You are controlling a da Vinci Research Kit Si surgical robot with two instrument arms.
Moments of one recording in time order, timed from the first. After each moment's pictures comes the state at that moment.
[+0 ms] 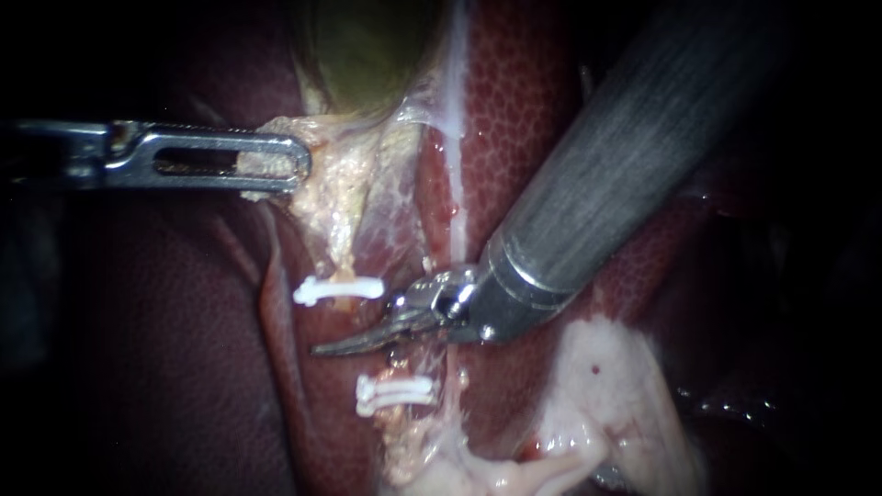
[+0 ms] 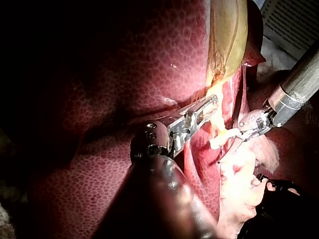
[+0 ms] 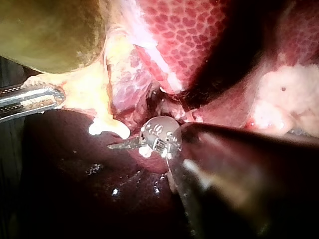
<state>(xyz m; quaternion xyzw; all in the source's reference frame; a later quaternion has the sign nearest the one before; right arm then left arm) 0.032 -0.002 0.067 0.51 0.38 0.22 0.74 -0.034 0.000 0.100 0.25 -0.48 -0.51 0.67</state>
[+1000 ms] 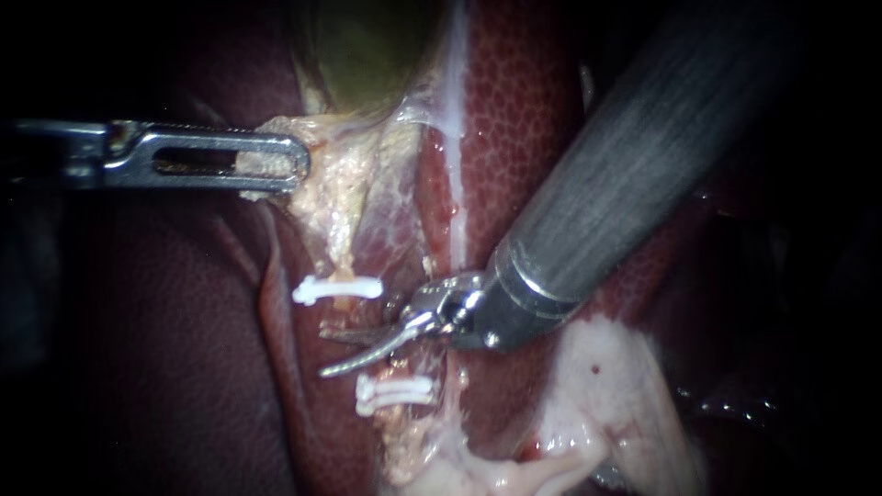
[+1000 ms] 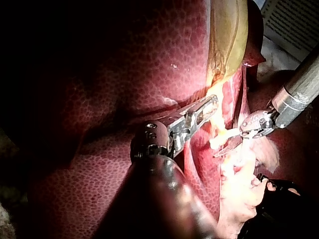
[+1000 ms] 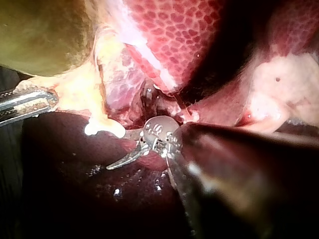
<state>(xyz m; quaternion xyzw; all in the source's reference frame) 0.032 -0.003 0.066 0.49 0.41 0.24 0.73 -0.034 0.000 0.100 0.25 -0.48 -0.51 0.67</state>
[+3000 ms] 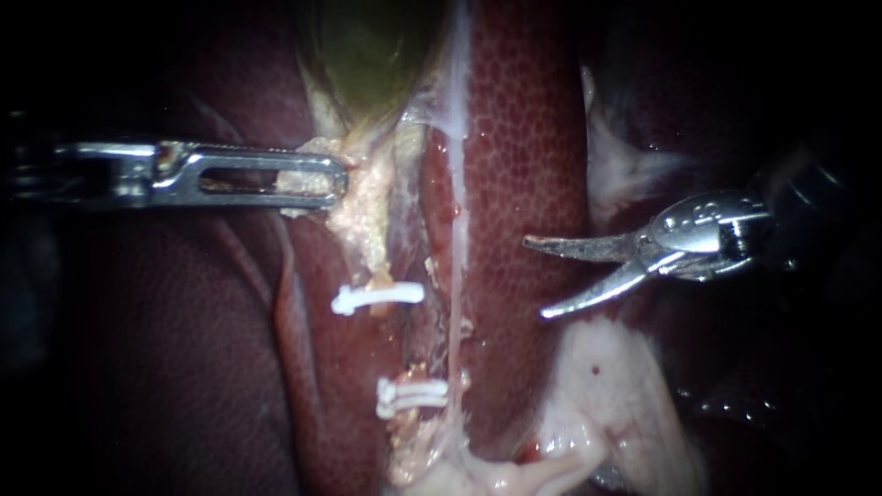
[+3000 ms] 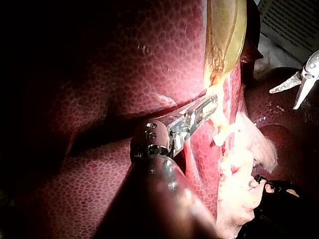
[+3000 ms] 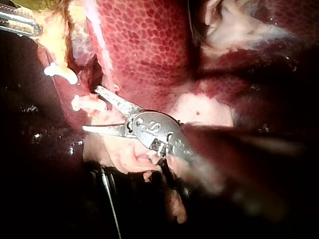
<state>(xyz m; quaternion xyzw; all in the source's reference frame) 0.014 0.005 0.055 0.25 0.55 0.14 0.79 -0.038 -0.002 0.104 0.25 -0.48 -0.51 0.67</state>
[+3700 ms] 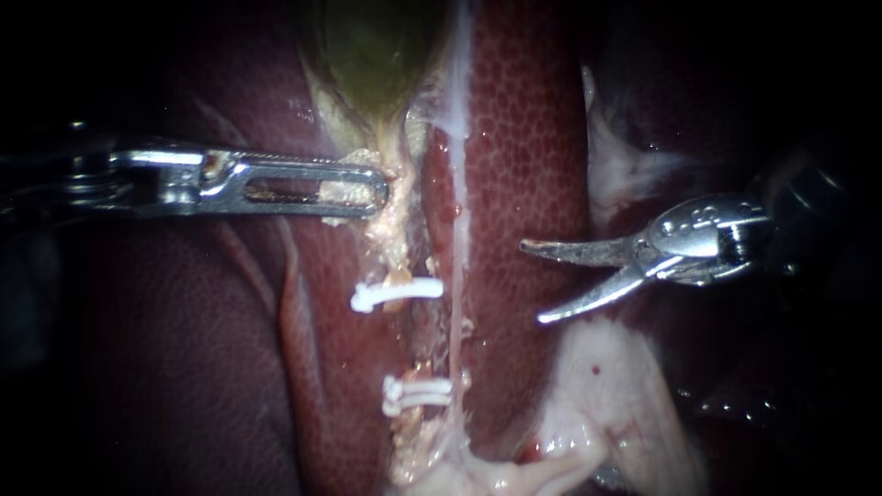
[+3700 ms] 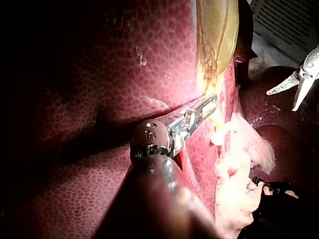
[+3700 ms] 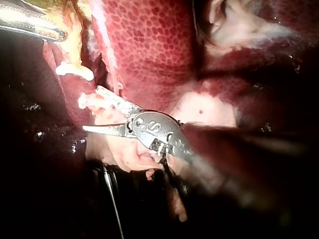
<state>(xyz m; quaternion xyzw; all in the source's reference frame) 0.015 0.005 0.054 0.25 0.55 0.15 0.78 -0.040 -0.002 0.106 0.25 -0.48 -0.50 0.68</state>
